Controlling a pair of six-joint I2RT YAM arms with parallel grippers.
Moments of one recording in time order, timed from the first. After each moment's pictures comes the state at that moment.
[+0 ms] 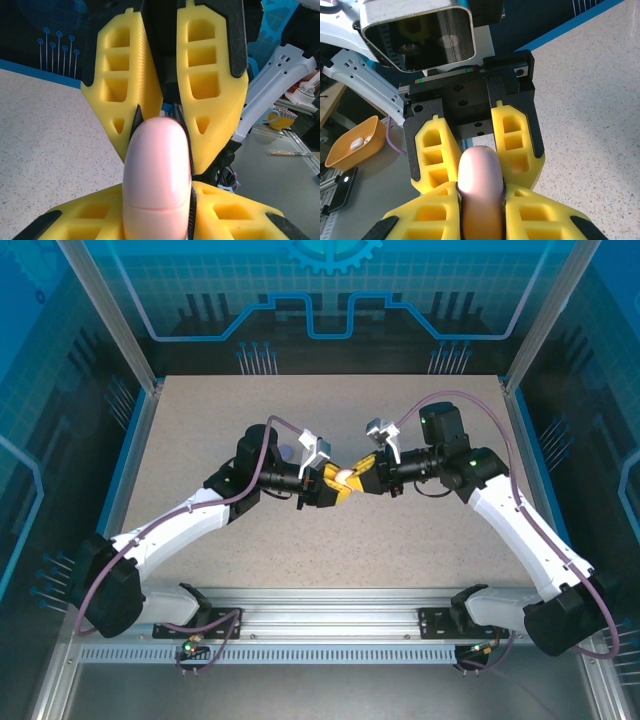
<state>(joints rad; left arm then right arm) -0.59 1.32 0.93 0.14 0.99 -0.09 0.42 1.22 1.19 -0.65 -0.99 -0.11</state>
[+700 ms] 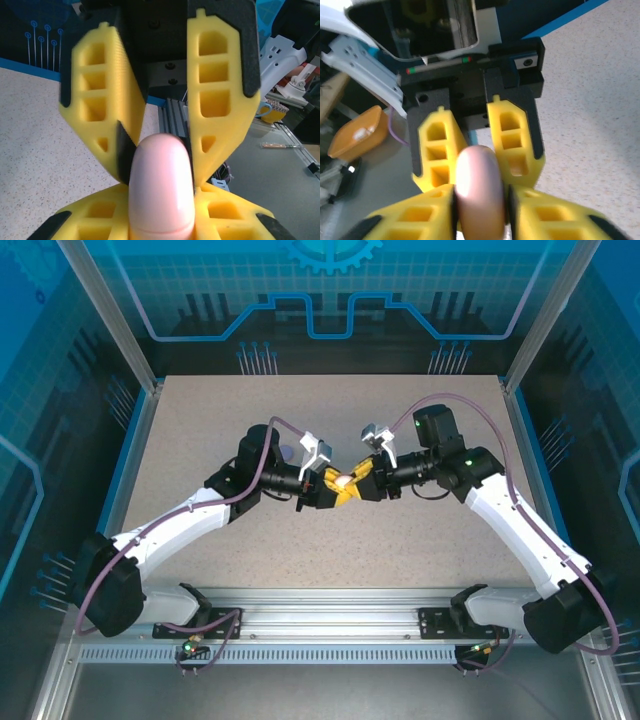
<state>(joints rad) -0.59 1.33 0.94 0.10 1.02 -0.06 0.44 1.23 1.19 -0.70 -0.97 -0.16</state>
